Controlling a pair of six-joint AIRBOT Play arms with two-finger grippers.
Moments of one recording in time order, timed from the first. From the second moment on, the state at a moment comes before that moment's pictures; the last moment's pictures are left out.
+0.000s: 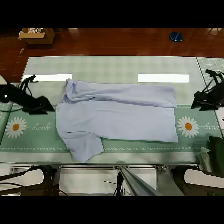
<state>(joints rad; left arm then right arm) 0.34 -1.38 0.99 1.16 -1.43 -1.20 -0.42 -1.40 1.21 -1.42 1.52 1.36</state>
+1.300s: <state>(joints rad) 0.16 -1.28 0.58 0.93 -1.29 -1.17 -0.68 -1.20 0.79 -1.19 1.42 1.25</state>
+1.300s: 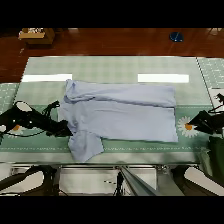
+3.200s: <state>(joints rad) 0.17 -1.61 1.39 0.62 -1.16 -1.07 -0.25 -1.43 1.10 -0.76 0.70 1.24</state>
